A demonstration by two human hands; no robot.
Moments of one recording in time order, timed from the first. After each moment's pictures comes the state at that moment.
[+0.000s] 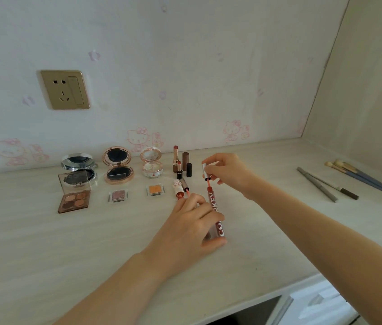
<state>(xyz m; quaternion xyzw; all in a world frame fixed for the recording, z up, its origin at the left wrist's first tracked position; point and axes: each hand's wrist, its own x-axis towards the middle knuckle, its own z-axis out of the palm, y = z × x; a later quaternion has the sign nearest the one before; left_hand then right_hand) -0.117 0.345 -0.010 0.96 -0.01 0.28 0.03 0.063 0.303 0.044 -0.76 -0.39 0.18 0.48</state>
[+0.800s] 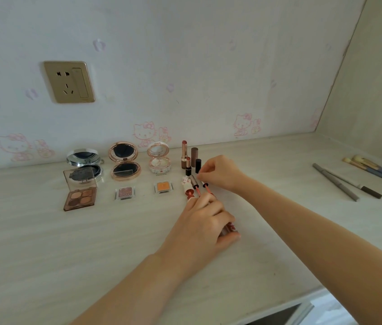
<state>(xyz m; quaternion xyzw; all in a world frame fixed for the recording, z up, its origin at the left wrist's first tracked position) -0.112 0.343 -0.008 0.96 0.02 0.26 0.06 0.067 0.351 0.014 -0.82 -0.44 0.11 0.35</state>
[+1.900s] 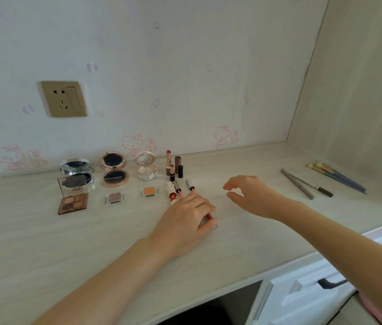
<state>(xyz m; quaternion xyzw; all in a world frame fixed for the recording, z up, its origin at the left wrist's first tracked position) -0.104 0.343 -0.003 0.96 0.01 0.25 0.11 0.080 0.217 0.028 -0.83 -0.53 -0.02 0.17</state>
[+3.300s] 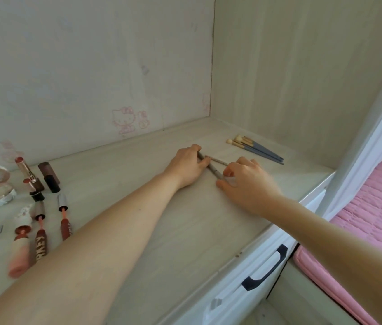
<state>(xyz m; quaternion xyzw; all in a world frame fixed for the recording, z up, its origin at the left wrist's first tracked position) 0.208 0.269 -0.014 0.95 0.08 0.13 0.26 0.204 0.084 -0.009 -0.93 -0.30 -0.11 0.16</state>
